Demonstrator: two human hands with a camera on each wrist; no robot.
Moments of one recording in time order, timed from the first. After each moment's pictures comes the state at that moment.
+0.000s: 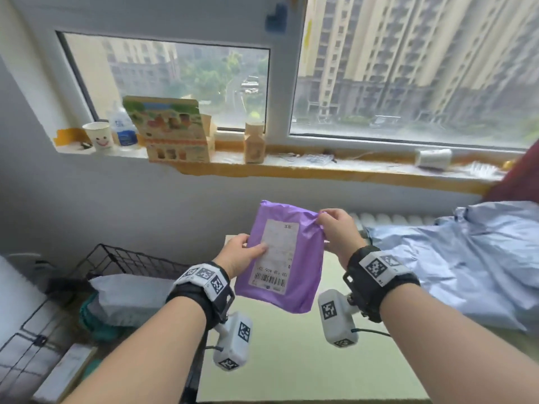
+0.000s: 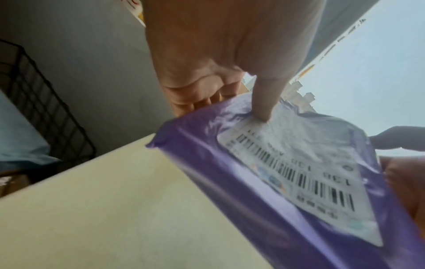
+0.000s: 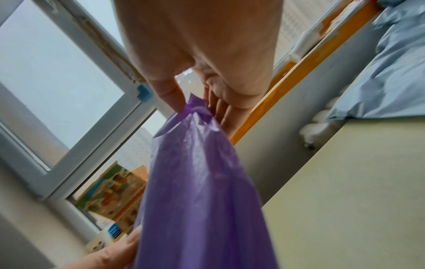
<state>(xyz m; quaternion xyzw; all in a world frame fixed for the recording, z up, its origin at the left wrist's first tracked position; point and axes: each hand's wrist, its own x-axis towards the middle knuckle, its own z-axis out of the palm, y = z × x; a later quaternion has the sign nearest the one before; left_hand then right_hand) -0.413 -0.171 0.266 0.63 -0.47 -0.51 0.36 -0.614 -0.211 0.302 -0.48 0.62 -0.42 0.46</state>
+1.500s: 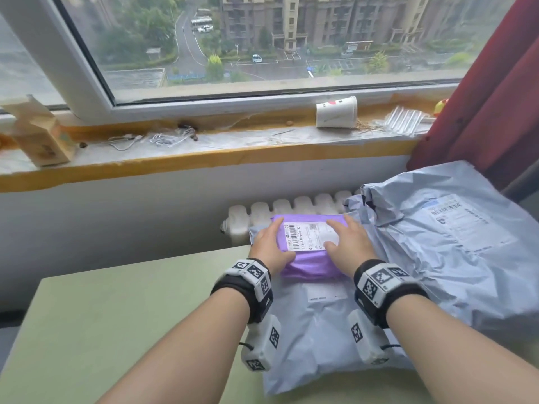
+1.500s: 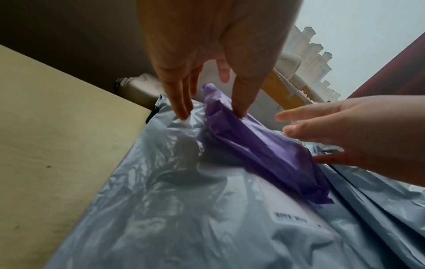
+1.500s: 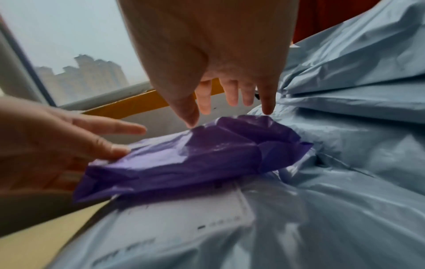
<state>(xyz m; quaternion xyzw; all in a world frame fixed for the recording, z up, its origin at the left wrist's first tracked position) -0.804 -0.377 0.157 0.63 -0.63 -0.42 0.18 -0.986 -0.361 0.178 -0.61 0.76 -0.08 0.21</state>
